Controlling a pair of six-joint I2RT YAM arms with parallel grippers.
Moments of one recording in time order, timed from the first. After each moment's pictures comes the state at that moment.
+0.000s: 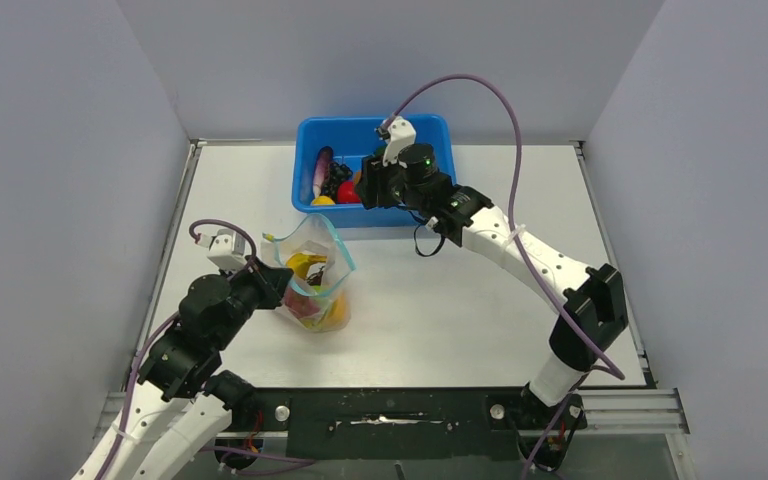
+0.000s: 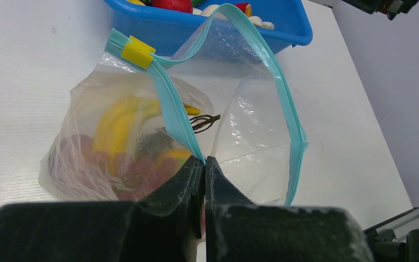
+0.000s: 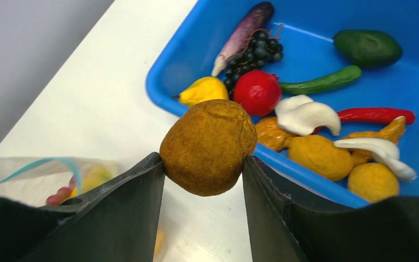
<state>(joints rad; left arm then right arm) -0.54 0.46 0.66 -0.48 -0.16 -0.57 0.70 1.69 1.54 -0.23 0.06 0.24</state>
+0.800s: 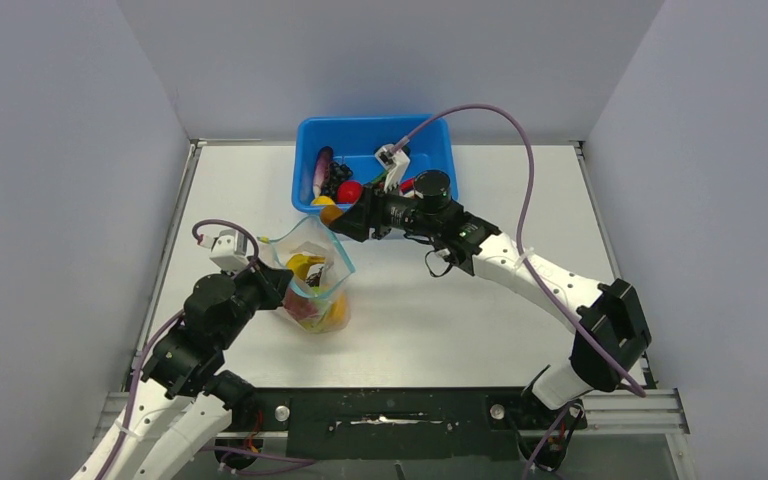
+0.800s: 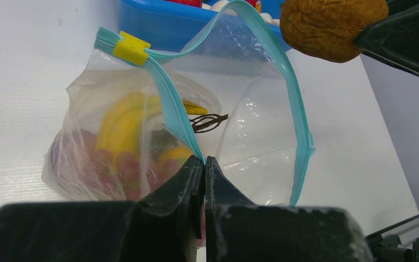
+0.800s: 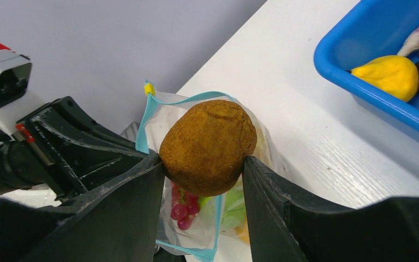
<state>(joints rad) -0.54 0.47 0.64 -0.47 -0.18 -0.58 0.75 1.53 1.23 0.10 -0.40 0.53</state>
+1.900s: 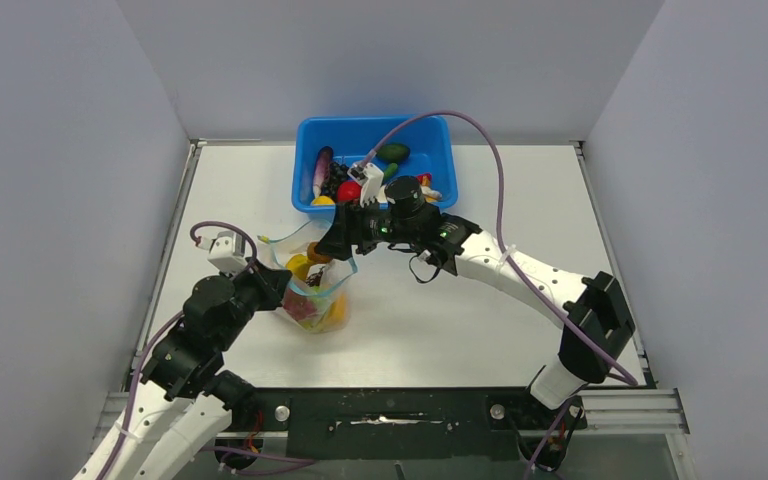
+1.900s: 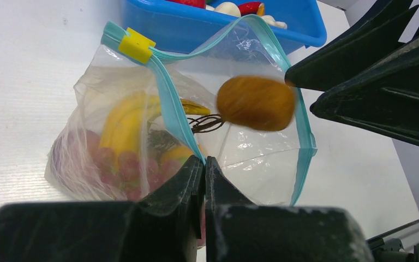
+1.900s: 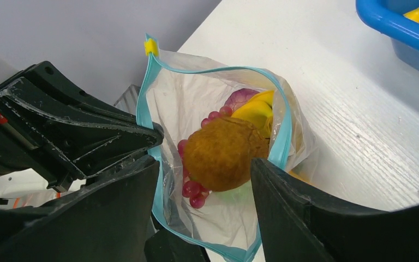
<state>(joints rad) -0.54 0.46 0.63 -0.47 -0.19 -0.59 0.84 1.60 1.32 -0.07 -0.41 0.52</state>
